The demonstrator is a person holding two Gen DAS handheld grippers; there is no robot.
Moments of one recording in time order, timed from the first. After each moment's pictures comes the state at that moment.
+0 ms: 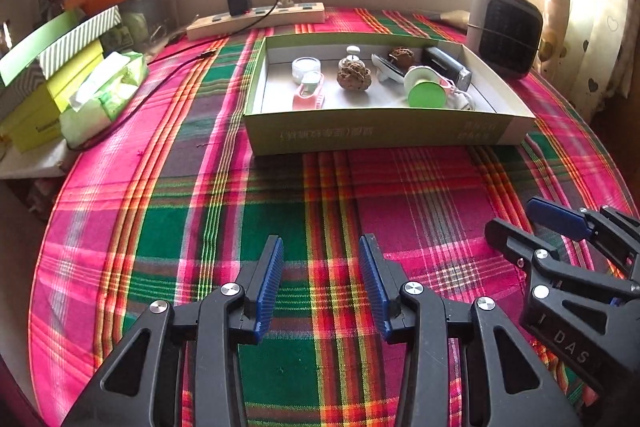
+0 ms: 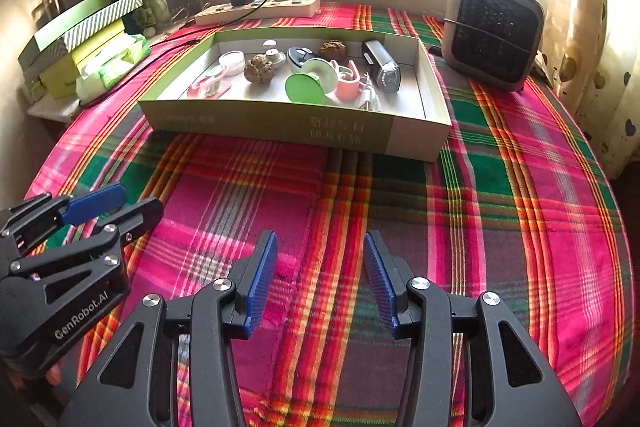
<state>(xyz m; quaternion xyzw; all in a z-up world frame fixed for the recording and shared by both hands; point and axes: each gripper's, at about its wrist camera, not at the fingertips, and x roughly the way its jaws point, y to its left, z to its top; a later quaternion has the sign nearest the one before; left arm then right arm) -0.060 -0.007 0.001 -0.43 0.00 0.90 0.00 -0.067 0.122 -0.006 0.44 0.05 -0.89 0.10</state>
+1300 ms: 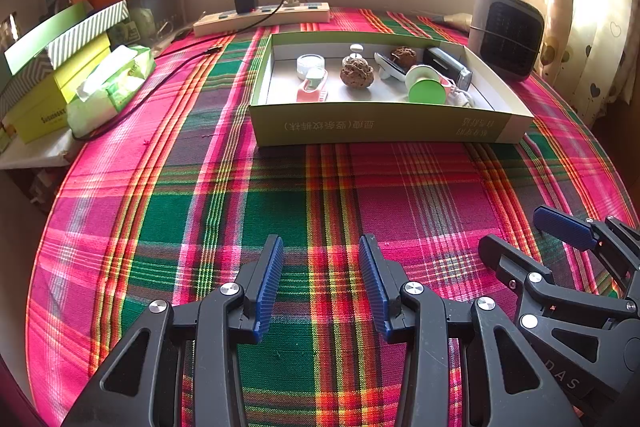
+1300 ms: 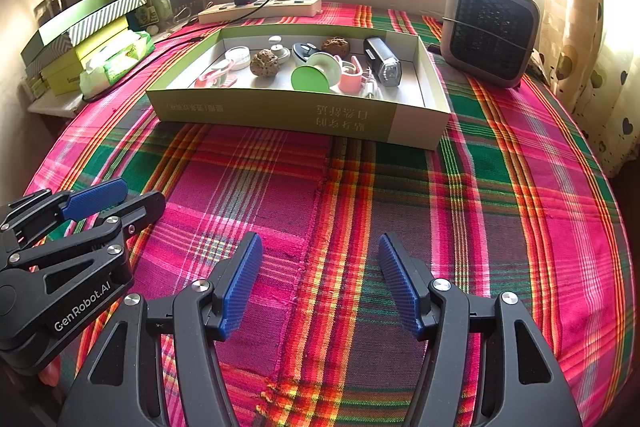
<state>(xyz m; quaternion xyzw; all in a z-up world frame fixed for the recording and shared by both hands) -0.054 -0.007 0.001 -0.43 -0.01 0.90 -0.01 -0.058 0.122 -0.007 0.43 0.05 -0.89 0.10</state>
